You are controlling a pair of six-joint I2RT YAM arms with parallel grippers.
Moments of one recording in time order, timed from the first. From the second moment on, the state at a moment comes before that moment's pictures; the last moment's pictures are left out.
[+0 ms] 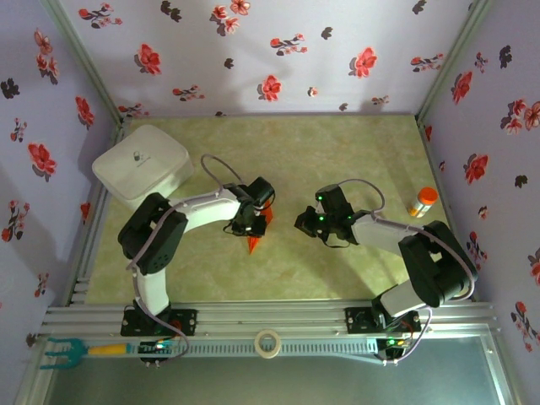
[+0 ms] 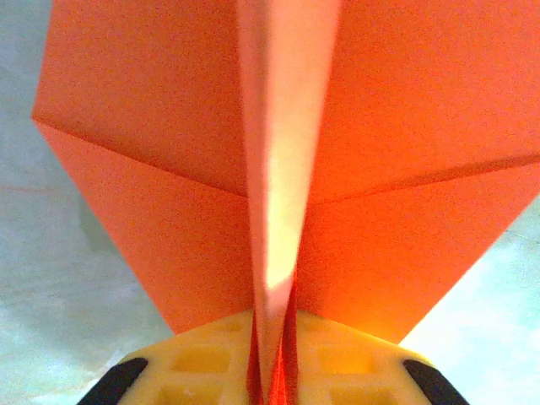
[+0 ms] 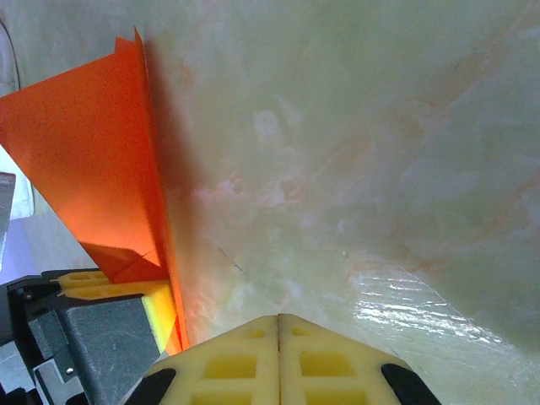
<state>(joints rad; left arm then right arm) -0.80 1.87 1.20 -0.71 0.03 -0.59 0.54 1.48 0.63 -0.04 -0.39 0.97</state>
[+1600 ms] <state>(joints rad) -0.92 2.10 1.55 -0.88 -0.15 -0.94 0.38 1.23 0.58 -0.22 -0.42 0.84</state>
